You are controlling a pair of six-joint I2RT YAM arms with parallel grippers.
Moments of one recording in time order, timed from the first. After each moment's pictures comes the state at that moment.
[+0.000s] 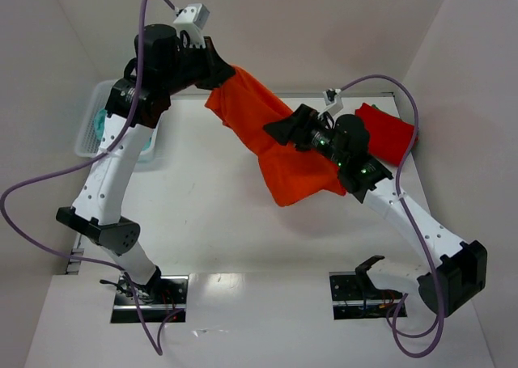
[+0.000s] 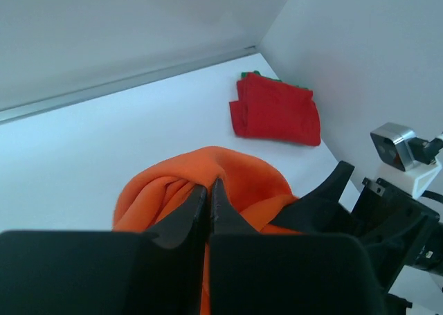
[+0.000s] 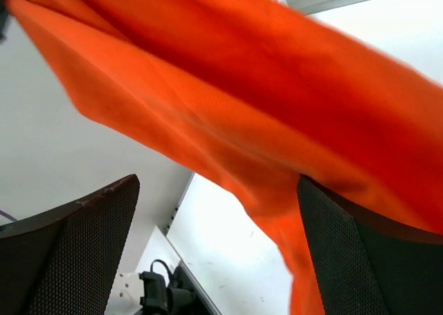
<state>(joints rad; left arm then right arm) -0.40 1.67 2.23 -0.76 0.22 -0.33 0.51 1.17 1.04 0.08 -0.24 0.81</state>
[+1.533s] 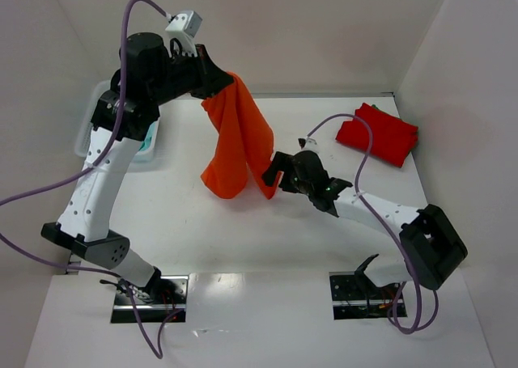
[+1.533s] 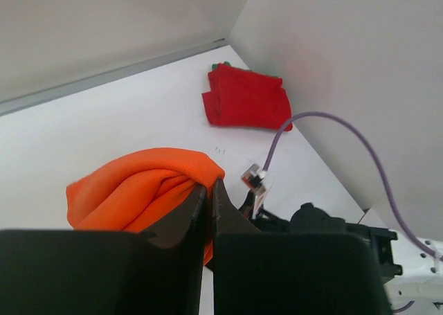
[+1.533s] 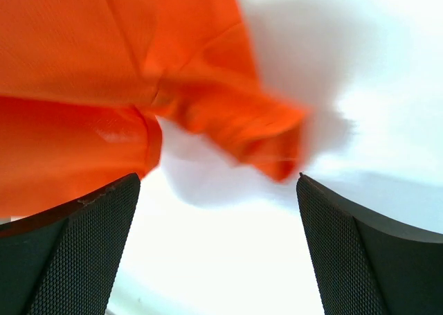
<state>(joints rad) -0.41 1.55 2.11 -0.73 0.32 -0.34 0.67 1.37 0.75 0.04 0.12 0.78</state>
